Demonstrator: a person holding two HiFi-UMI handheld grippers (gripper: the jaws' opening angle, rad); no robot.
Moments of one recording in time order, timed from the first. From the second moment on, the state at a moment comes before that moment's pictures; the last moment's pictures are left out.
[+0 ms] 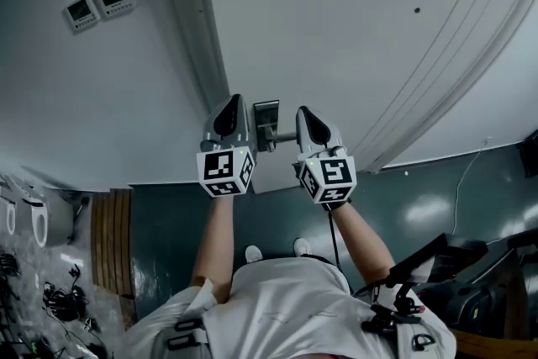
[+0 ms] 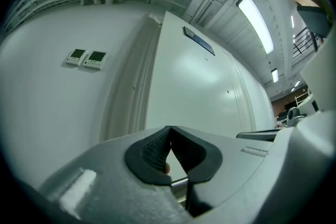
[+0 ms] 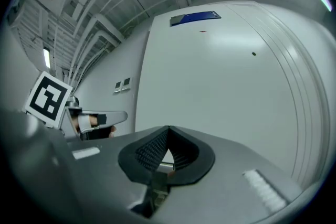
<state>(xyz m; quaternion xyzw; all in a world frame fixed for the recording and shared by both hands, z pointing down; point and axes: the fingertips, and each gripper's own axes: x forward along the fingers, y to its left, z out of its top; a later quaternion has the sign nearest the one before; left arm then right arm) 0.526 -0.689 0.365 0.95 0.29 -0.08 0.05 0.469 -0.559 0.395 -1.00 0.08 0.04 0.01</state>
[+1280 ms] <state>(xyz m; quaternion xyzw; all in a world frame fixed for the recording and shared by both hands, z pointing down) 0.590 -0.696 0.477 0.94 0.33 0.02 0.03 0.458 -0.566 0.649 -0.96 0.08 -0.20 0.17</state>
